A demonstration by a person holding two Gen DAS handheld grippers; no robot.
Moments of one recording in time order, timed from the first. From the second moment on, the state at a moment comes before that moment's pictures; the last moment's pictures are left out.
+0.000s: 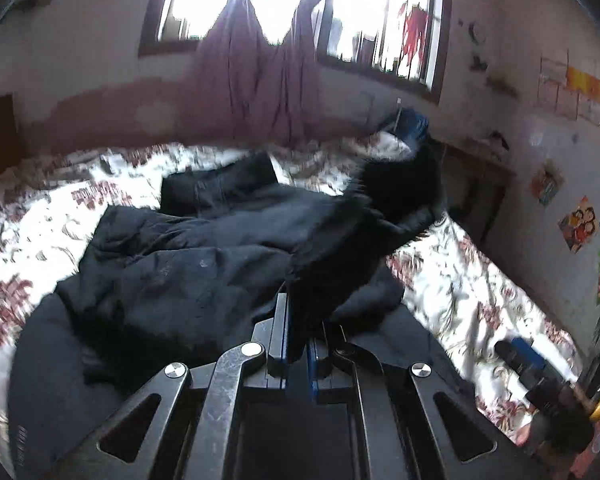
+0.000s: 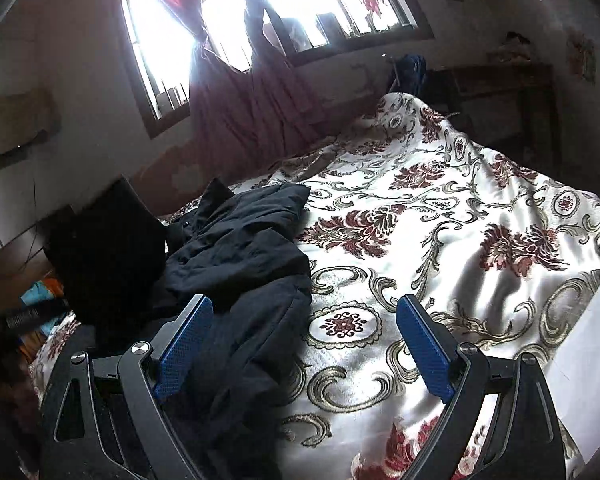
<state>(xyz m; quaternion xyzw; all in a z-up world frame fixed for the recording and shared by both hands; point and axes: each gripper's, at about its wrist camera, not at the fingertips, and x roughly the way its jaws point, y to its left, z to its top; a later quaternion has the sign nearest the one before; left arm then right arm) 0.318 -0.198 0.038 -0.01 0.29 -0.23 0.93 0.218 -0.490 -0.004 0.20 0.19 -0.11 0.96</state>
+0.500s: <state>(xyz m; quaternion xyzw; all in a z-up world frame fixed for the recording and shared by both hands) 0.323 -0.214 -0.016 0.03 0.43 -0.30 0.85 0.247 -0.479 -0.018 0.23 0.20 -0.05 0.95</state>
